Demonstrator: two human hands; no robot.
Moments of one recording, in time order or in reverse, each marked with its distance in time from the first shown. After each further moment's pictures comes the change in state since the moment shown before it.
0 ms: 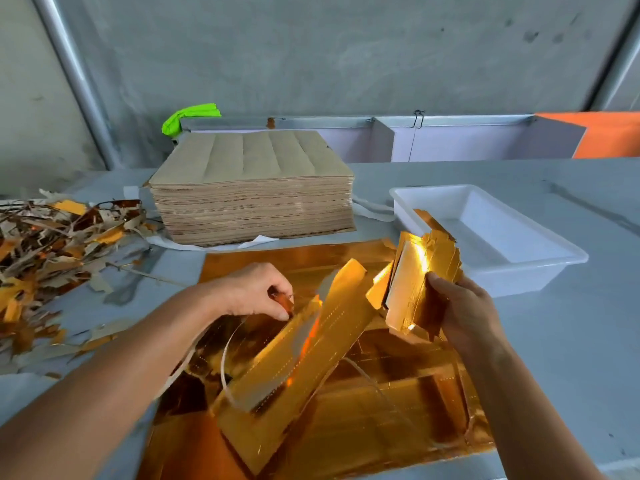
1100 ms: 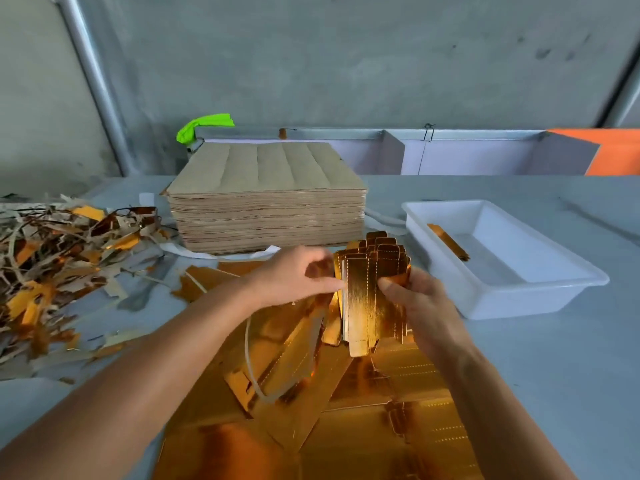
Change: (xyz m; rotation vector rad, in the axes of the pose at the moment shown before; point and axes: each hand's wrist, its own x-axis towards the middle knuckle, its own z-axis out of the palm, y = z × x) left_hand 0.008 0.036 -0.017 -0.257 0.257 0.165; right_hand -0.019 0.006 0.063 -0.380 -0.408 -0.288
